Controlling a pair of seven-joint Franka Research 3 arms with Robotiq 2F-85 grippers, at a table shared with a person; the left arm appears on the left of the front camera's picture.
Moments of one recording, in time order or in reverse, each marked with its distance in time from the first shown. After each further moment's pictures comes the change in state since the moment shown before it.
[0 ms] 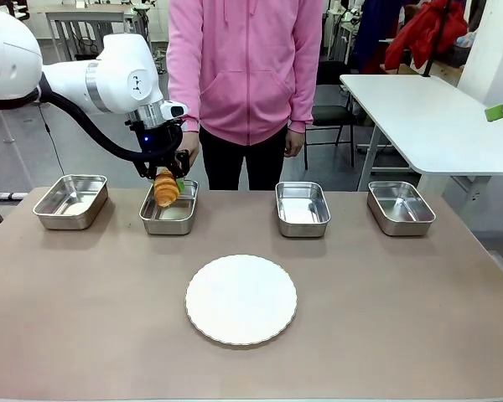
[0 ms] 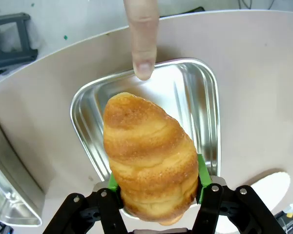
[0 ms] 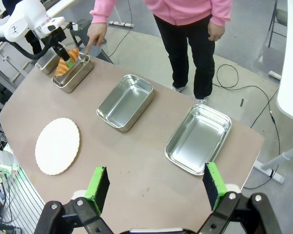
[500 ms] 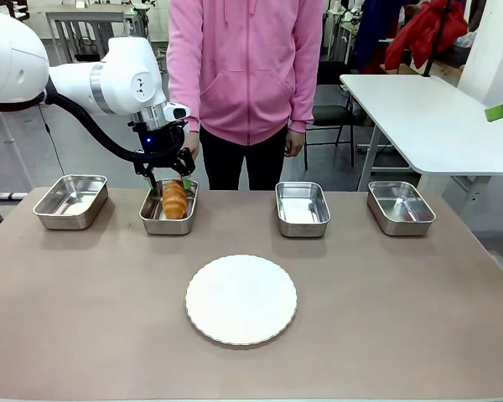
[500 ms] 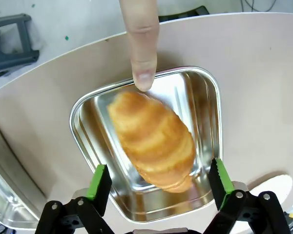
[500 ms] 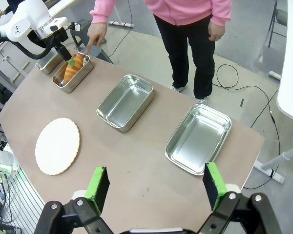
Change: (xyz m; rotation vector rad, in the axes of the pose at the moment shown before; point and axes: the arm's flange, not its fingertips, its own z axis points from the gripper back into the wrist) left arm 0.005 -0.002 -0.004 0.012 0.004 -0.012; right arm 0.000 0.000 0.000 0.000 0.000 0.000
